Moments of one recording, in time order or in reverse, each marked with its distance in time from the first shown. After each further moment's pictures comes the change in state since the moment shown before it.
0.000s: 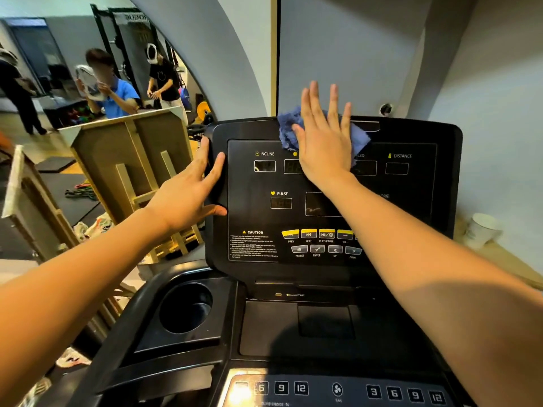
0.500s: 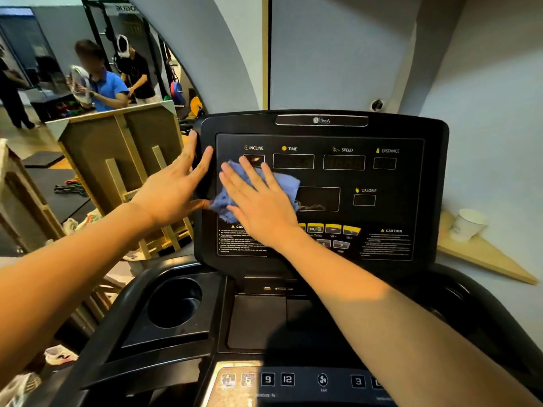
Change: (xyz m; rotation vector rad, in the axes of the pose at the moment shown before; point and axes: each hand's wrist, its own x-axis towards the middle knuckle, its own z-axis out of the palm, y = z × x) left_hand 0.000 -0.005 0.008 0.022 0.060 0.032; right_hand -0.098 -0.079 0.027 0.032 -0.089 -0.500
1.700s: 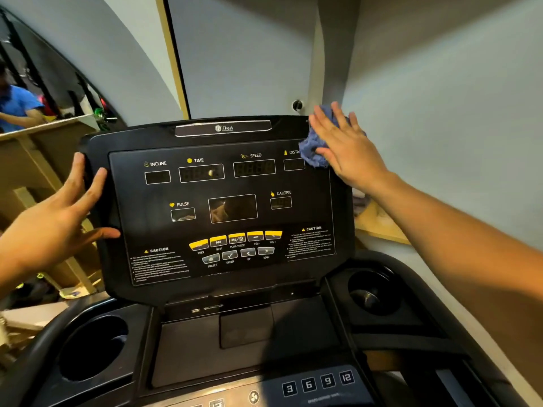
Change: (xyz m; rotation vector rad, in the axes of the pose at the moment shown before) left_hand 0.007 -0.031 0.032 -0.017 0.170 0.131; right_hand -0.135 0.292 -0.051 0.006 -0.017 0.299
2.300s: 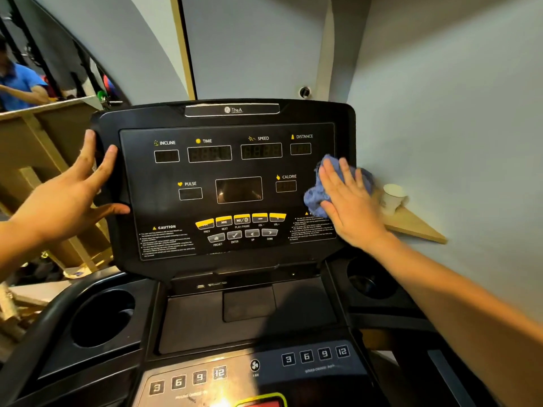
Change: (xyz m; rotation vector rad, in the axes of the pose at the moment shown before) left_hand -0.002 0.010 -0.010 -0.031 -0.073 -0.065; right_hand -0.114 -0.064 0.038 0.063 -0.095 0.090
